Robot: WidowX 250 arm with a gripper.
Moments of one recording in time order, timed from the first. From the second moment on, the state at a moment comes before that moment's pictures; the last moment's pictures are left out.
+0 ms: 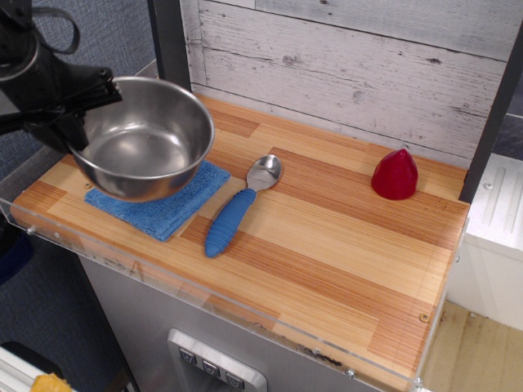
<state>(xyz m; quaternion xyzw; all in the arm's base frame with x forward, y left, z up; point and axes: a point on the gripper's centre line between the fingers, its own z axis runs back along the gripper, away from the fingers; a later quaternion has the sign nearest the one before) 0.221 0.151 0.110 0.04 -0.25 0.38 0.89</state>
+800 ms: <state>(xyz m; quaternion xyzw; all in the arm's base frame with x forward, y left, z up) 0.244 0.164 0.073 0.04 -0.22 0.40 0.89</state>
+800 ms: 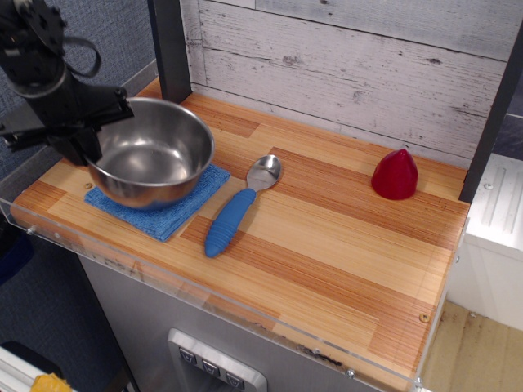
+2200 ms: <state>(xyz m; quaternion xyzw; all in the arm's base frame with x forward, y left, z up) 0.247 0.165 0.079 0.01 -0.22 0.42 0.88</state>
